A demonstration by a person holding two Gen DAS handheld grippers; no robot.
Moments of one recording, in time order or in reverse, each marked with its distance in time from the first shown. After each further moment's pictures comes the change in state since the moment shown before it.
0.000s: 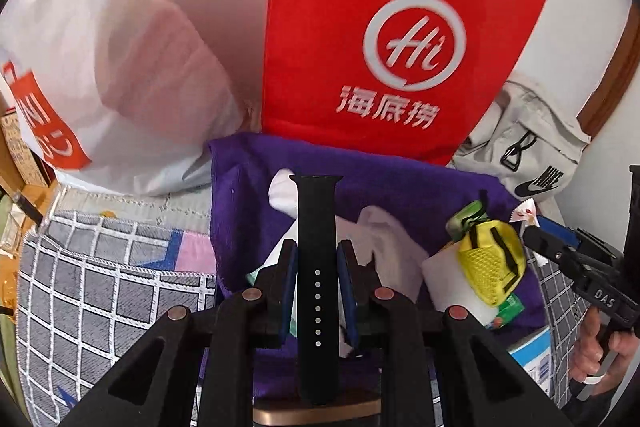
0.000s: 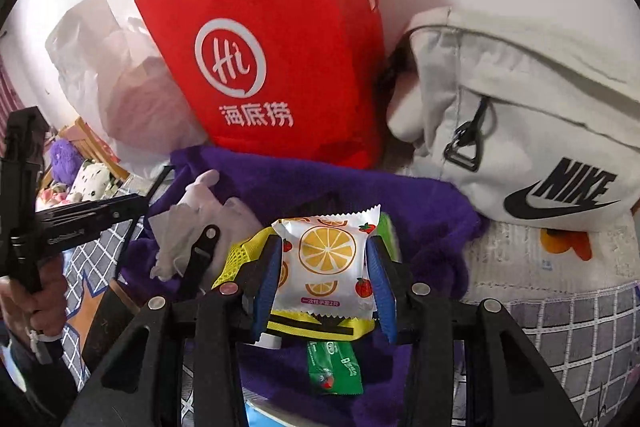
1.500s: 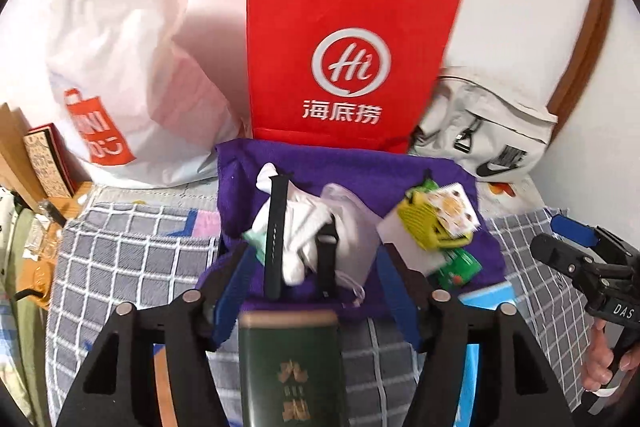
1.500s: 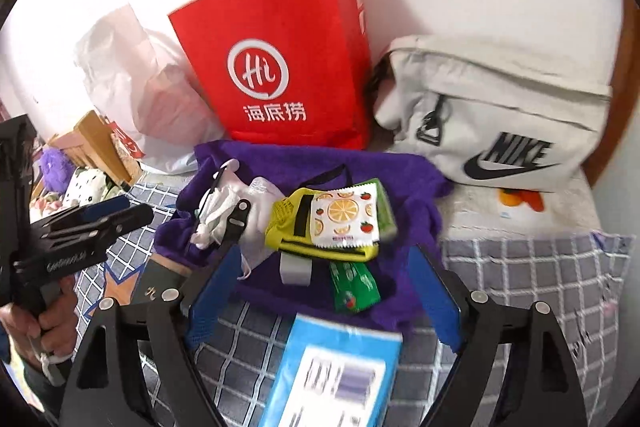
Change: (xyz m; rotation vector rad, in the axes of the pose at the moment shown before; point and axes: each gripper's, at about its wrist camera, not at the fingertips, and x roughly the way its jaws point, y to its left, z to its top) left arm -0.093 -0.041 -0.040 0.071 -0.076 0.036; right arm -0.103 0.040 -0.037 0.050 -0.032 -0.104
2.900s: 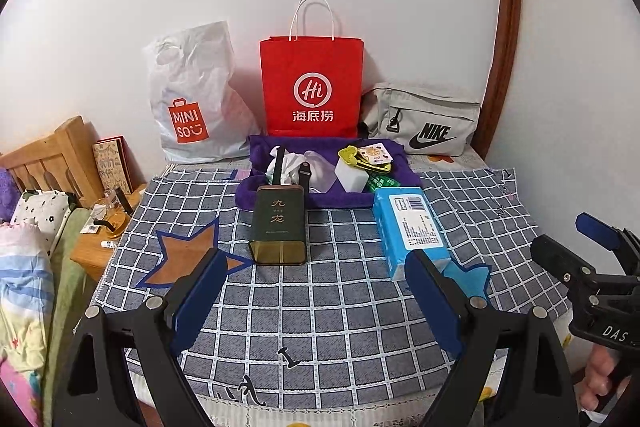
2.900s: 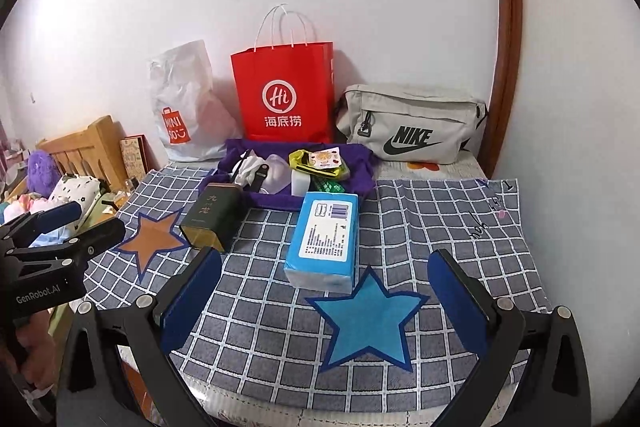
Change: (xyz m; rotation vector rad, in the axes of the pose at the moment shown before) left arm -0.222 -0.068 -0.176 0.056 -0.199 0.085; right arm -0.222 0.058 -0.181 -0.013 -0.226 -0.174
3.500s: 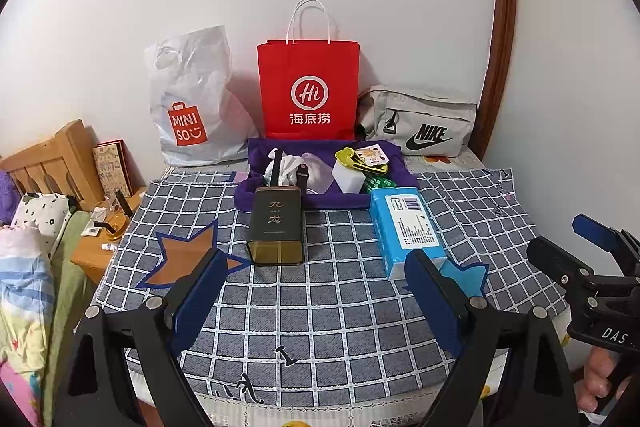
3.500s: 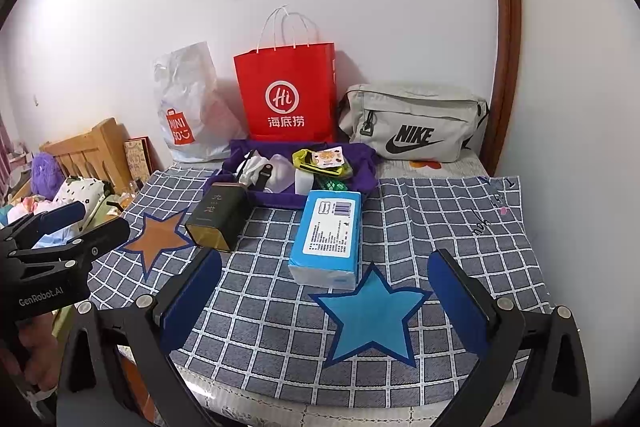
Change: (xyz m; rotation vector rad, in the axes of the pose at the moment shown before) left arm -0.007 -0.003 -0.003 -0.001 -0.008 0.002; right arm -0.005 0.000 -0.004 0.005 0.000 0.015
